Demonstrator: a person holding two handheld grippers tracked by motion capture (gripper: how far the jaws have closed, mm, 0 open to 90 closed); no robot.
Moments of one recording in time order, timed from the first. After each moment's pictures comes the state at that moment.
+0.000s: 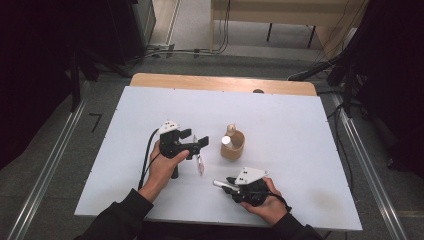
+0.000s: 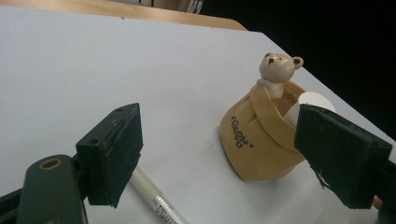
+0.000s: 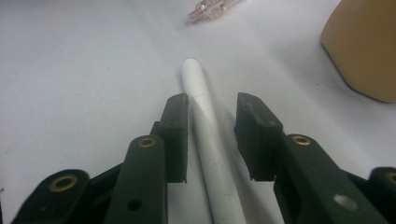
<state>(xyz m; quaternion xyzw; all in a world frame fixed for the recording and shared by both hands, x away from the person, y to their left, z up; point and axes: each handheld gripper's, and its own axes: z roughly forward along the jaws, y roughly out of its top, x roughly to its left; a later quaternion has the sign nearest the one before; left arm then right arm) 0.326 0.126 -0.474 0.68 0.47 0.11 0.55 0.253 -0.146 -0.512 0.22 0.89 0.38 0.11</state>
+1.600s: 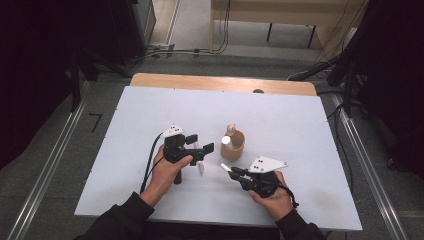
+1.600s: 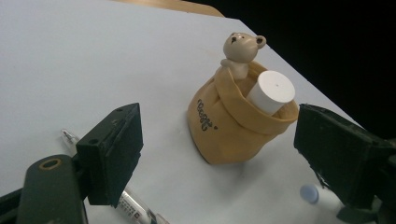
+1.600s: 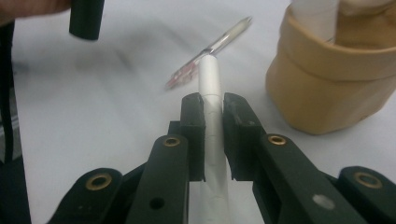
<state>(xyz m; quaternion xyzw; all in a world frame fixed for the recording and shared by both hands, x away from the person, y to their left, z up) 0.314 0.114 -0.474 0.69 0.45 0.07 0.56 0.263 -0.166 -0.480 0.27 0.84 0.46 0.11</state>
